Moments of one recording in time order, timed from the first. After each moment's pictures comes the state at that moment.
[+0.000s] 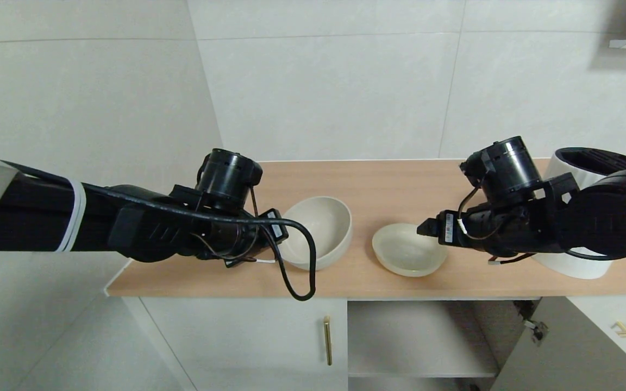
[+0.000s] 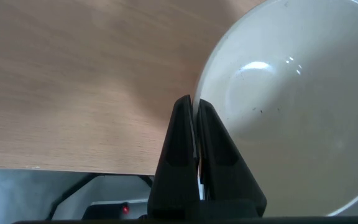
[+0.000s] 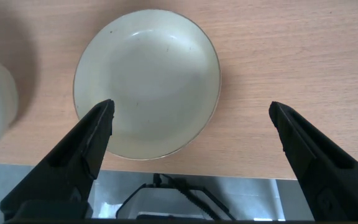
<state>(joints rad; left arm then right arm) -0.46 1.93 -1.23 0.04 0.09 -0.77 0.52 1.81 -1.22 0.09 -0.28 0.47</state>
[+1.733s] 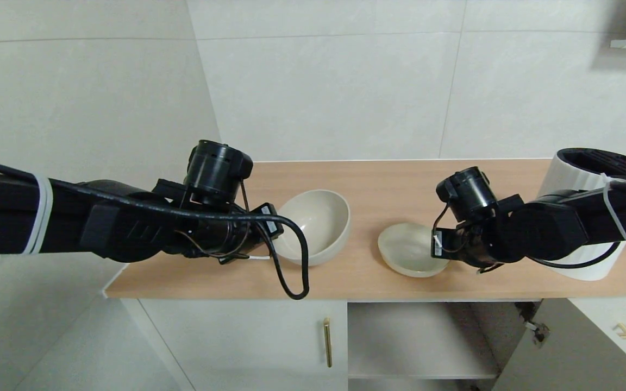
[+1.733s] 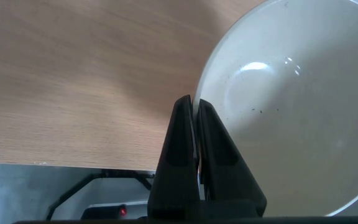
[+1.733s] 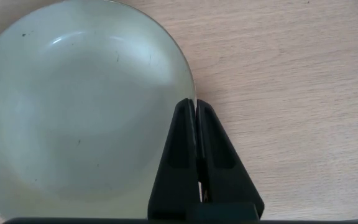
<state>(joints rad) -0.46 1.88 -1.22 0.04 0.09 -0.77 0.49 1.98 -1.26 0.09 -0.44 0.47</state>
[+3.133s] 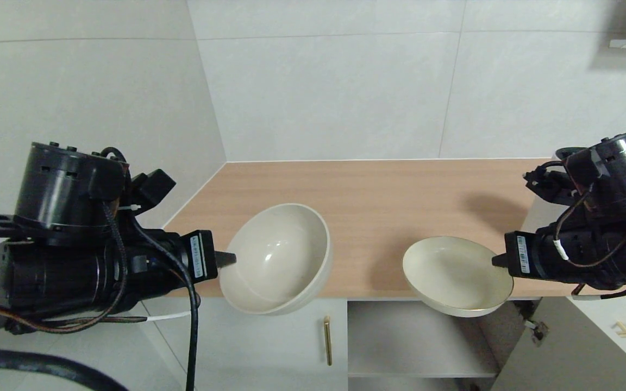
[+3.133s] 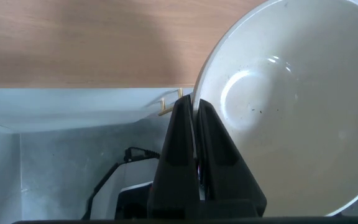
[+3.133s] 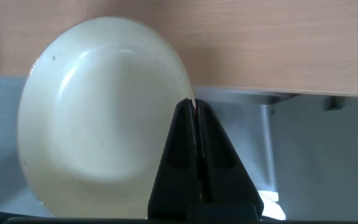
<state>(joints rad) -0.46 1.45 -0.89 0.04 -0.03 -0.56 0.46 1.52 -1.03 0.27 -0.13 0.42</state>
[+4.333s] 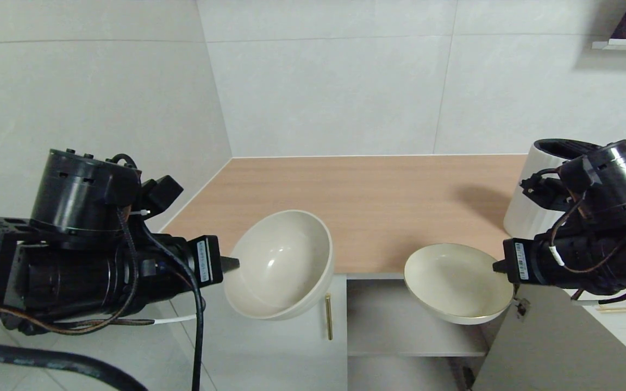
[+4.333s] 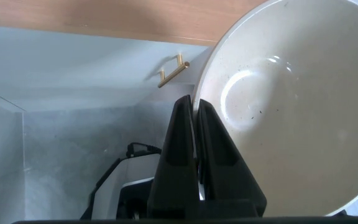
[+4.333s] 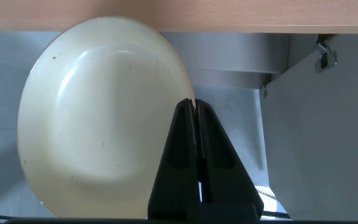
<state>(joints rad) -0.46 1.48 -0.88 0.04 -0.03 -0.56 0.45 1.54 -1.02 0.27 -0.13 0.40</state>
